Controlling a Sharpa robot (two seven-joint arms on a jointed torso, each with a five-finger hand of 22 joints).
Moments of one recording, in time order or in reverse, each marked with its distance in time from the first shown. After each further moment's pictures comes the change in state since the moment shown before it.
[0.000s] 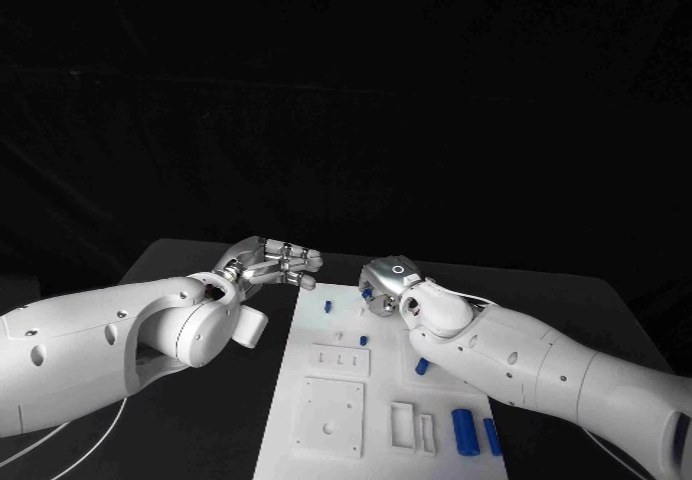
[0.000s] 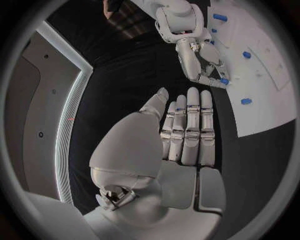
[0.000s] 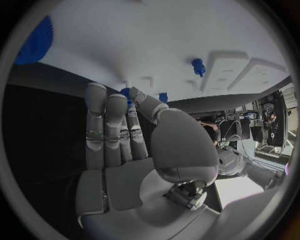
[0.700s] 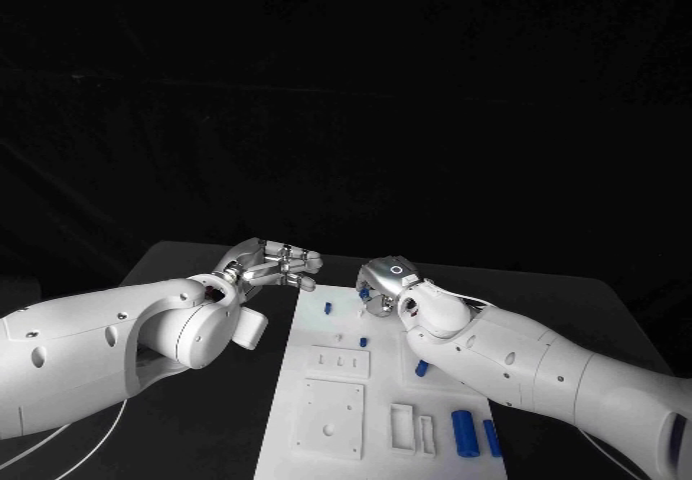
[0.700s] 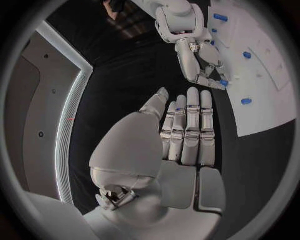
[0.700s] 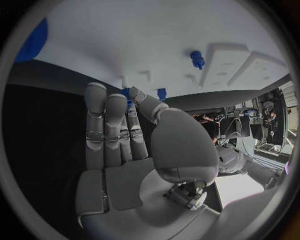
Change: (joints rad) left arm -0.003 0.002 0.000 -0.002 0.004 -0.001 0.002; left_hand 0.000 0.000 0.003 0.003 0.000 0.000 0.000 0.000 0.000 0.000 0.000 0.000 0.000 0.000 0.000 0.000 0.002 0.000 0.000 0.000 0.000 -0.003; right arm -0.003 0.007 0.004 -0.005 0.016 -0.020 0.008; right_hand 0.001 0.001 0.002 0.001 0.000 0.000 -0.004 0.001 0.000 0.000 0.000 0.001 0.000 0.000 0.000 0.000 0.000 0.002 -0.003 0.003 0.016 -0.022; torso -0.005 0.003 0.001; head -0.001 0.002
